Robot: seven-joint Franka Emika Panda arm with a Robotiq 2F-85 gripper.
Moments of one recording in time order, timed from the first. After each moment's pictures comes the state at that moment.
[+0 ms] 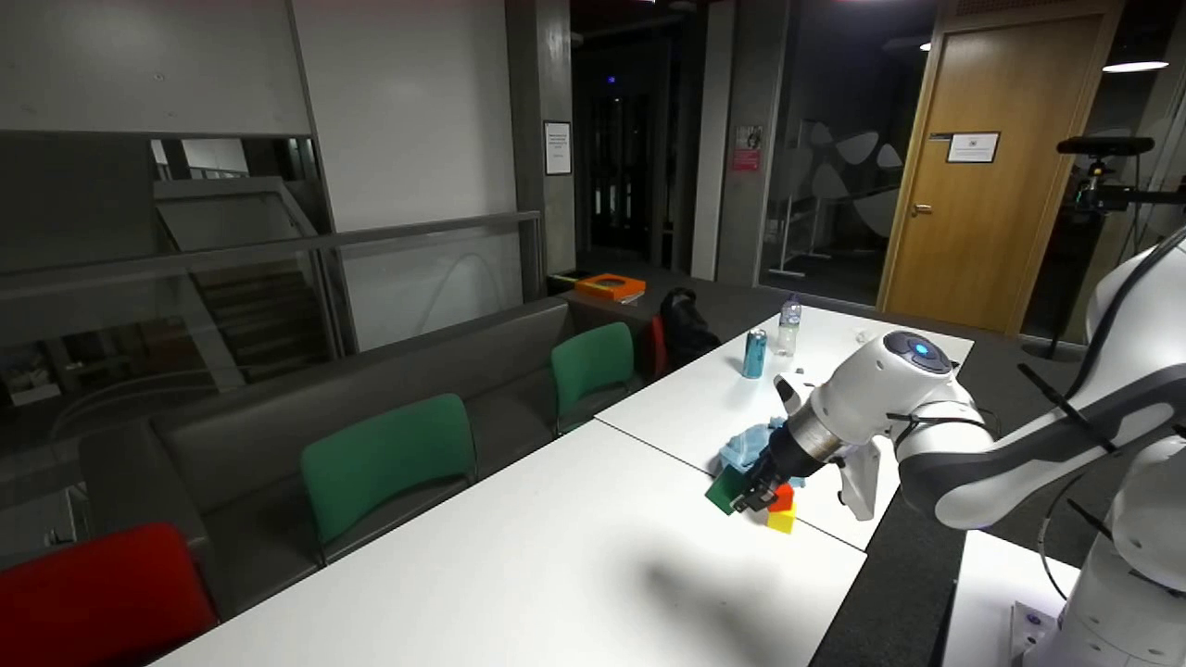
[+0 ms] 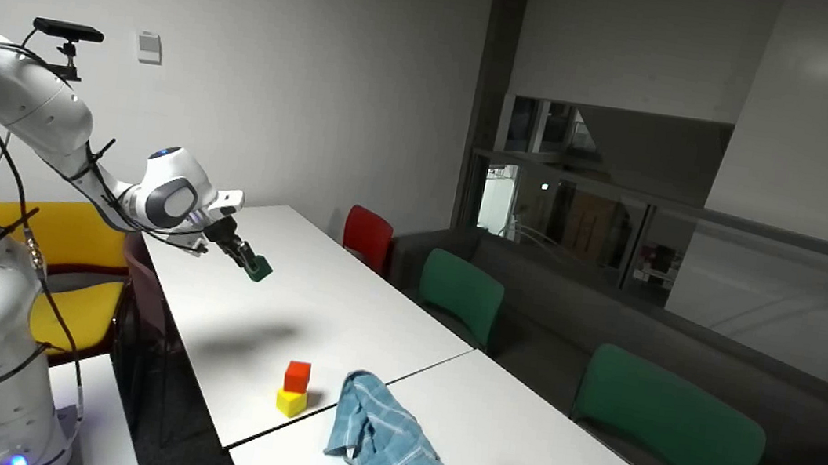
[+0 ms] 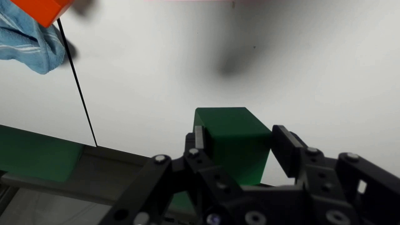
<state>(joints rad) -0.22 -0.42 0.69 -2.77 -0.05 2.95 0.32</state>
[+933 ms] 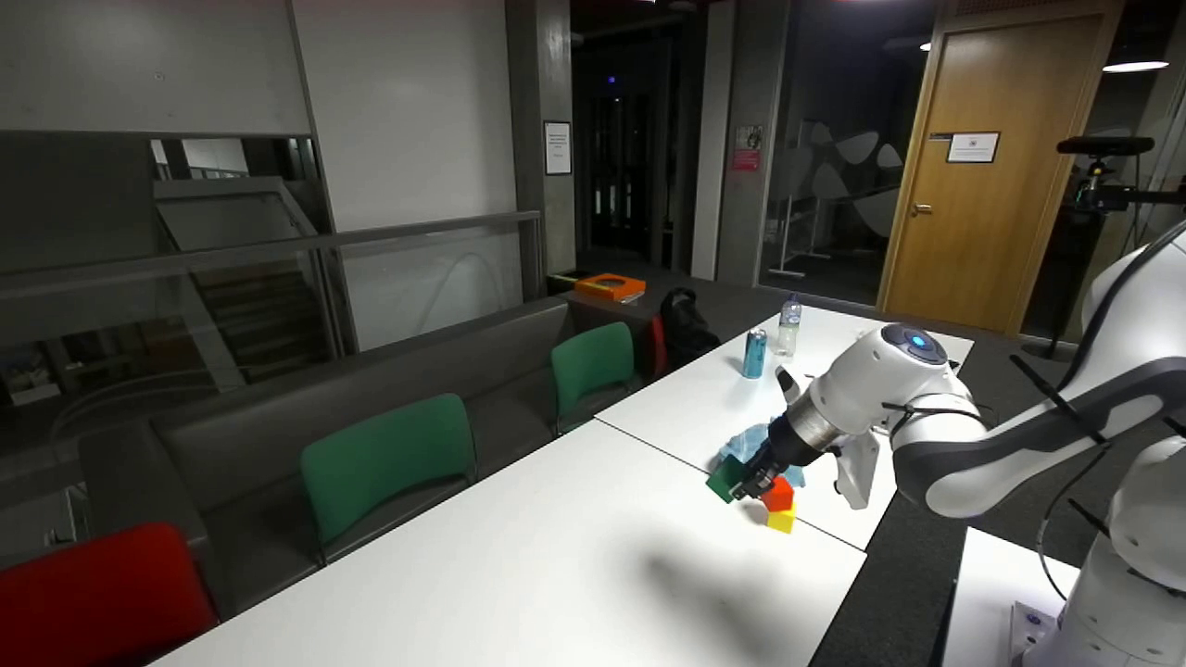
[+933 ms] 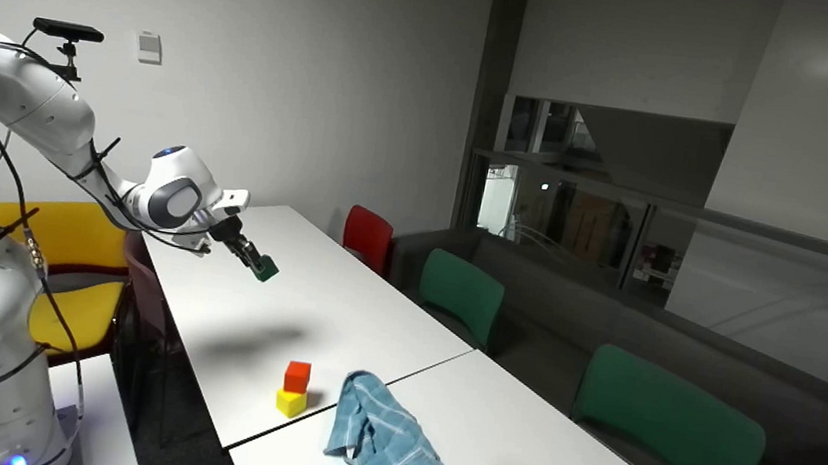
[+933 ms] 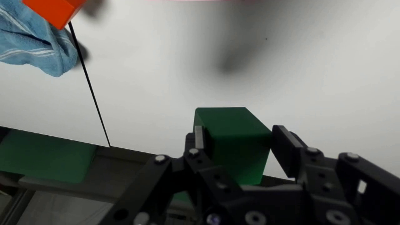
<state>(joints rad) -0.24 -0.42 0.66 -2.77 -0.05 2.95 0.33</state>
